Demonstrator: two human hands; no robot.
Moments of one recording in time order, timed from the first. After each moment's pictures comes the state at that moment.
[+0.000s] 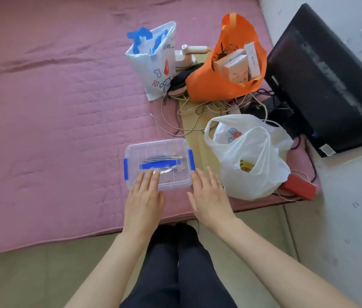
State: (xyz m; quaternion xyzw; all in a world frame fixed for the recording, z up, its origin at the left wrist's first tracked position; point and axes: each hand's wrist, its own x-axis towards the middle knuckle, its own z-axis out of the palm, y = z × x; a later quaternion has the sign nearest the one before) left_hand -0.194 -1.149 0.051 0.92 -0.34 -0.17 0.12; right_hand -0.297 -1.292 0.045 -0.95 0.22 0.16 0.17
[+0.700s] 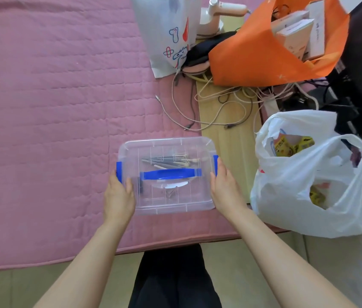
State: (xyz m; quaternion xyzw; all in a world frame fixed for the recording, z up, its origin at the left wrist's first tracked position) left_hand -0.072 -1.125 -0.176 0.93 0.03 -0.26 0.27; right_hand -0.209 -1.336 -0.164 -0.85 0.41 0.15 0.29
